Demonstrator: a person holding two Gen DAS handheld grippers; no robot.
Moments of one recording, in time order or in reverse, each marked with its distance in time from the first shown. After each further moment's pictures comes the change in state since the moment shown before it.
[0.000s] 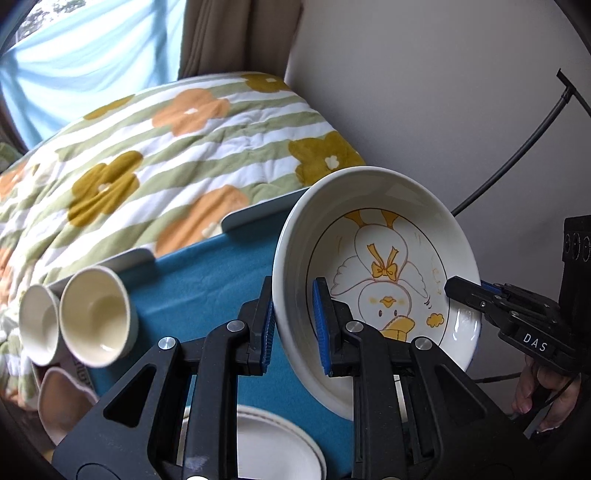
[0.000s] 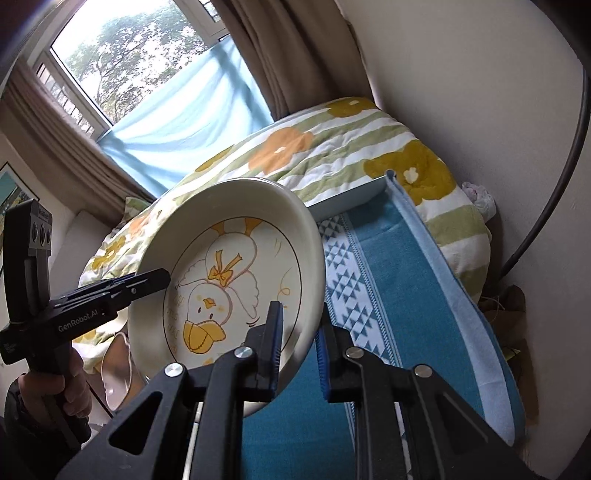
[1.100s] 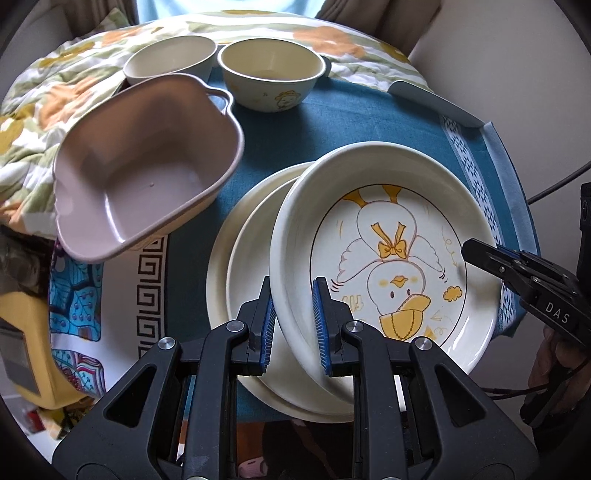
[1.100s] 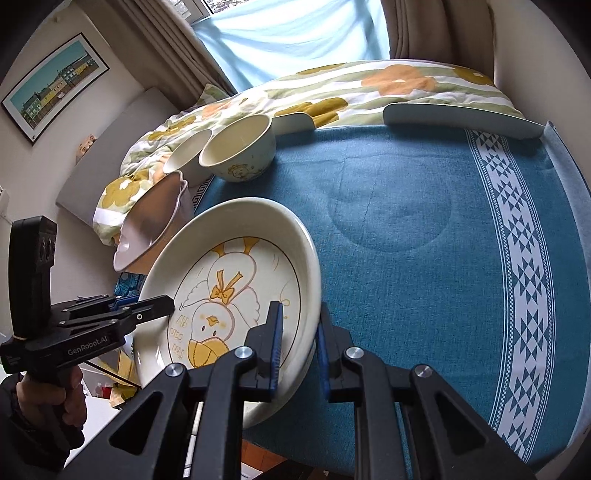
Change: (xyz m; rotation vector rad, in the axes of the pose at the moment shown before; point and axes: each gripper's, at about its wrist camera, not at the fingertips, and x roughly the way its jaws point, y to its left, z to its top) left arm -0.024 0.105 -0.235 -0.406 0.087 0.195; right arm 0.080 0.103 -0.131 -0.363 0.248 0.169
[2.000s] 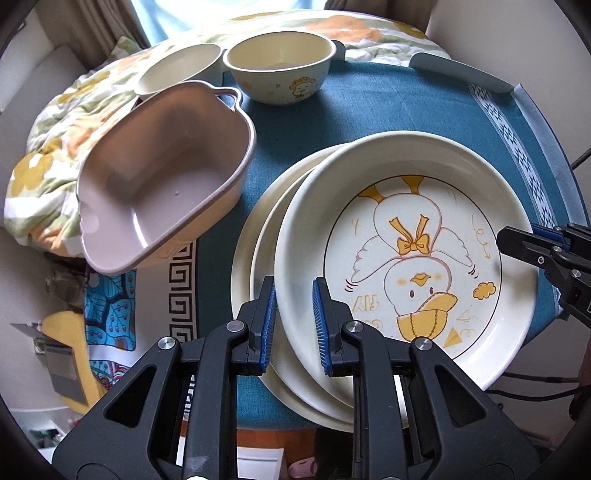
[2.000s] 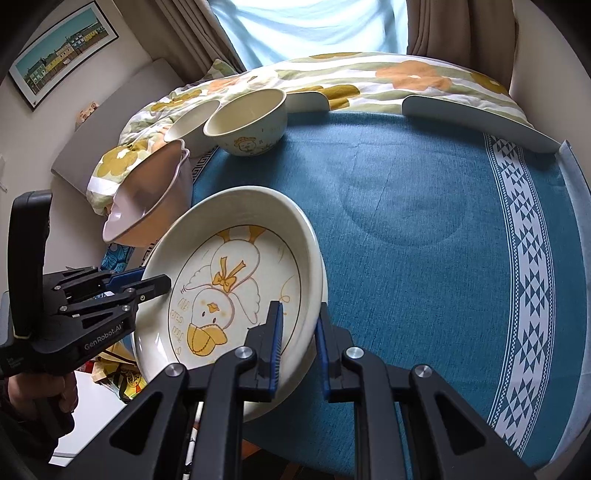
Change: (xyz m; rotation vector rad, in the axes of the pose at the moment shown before) left arm 0.014 -0.019 0.000 0.123 0.006 0.227; right arm 0.018 0.011 0.001 -0.081 0.065 -0.044
